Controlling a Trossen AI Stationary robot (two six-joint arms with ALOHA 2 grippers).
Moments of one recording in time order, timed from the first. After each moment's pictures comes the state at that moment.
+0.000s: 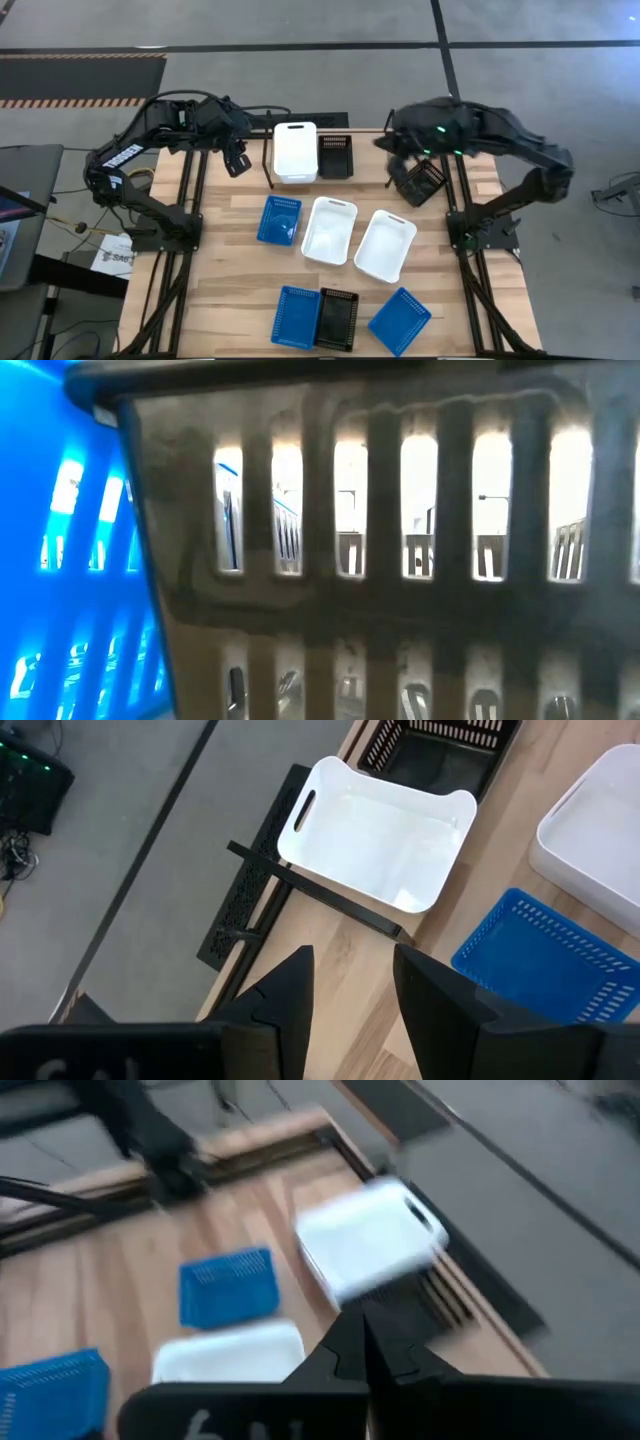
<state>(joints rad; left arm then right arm) 0.27 1.40 1.92 -1.55 -0.41 -0.07 -0.10 1.33 1.84 -1.13 0.27 0.25</state>
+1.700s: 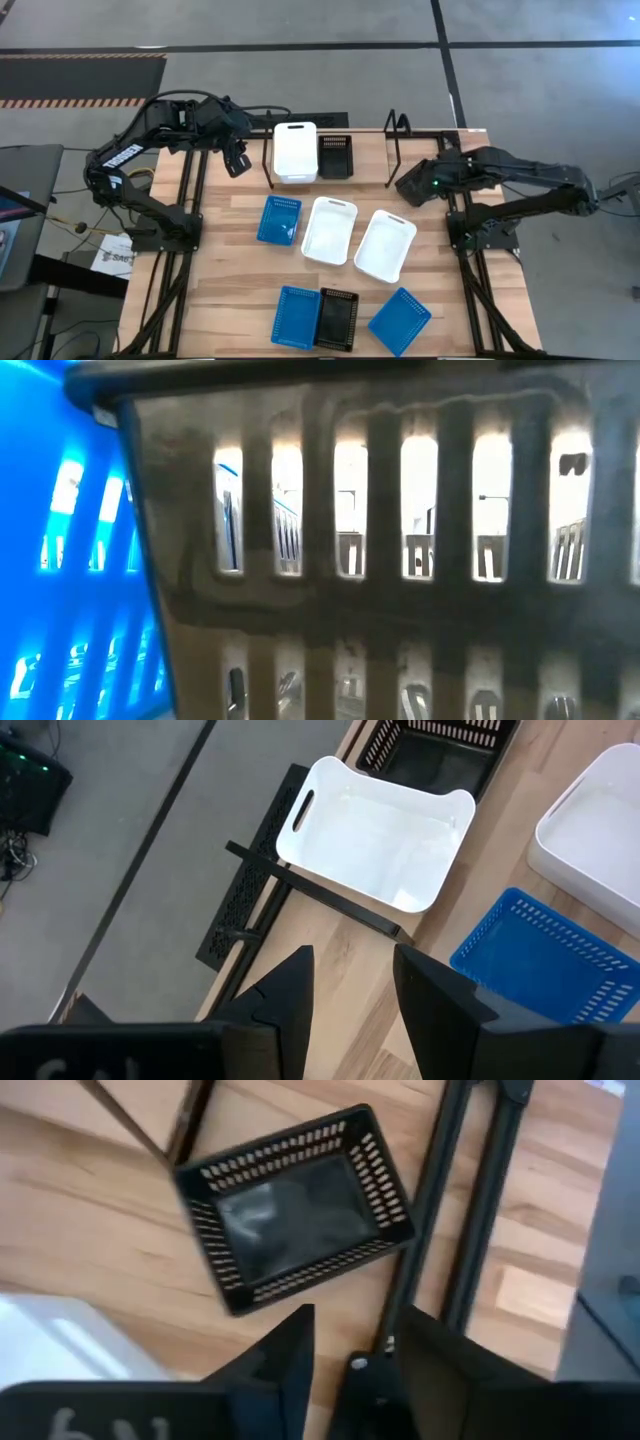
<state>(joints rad) 0.27 1.40 1.92 -1.55 -0.40 -0.06 -0.20 0.97 1.03 -1.55 0.41 1.02</state>
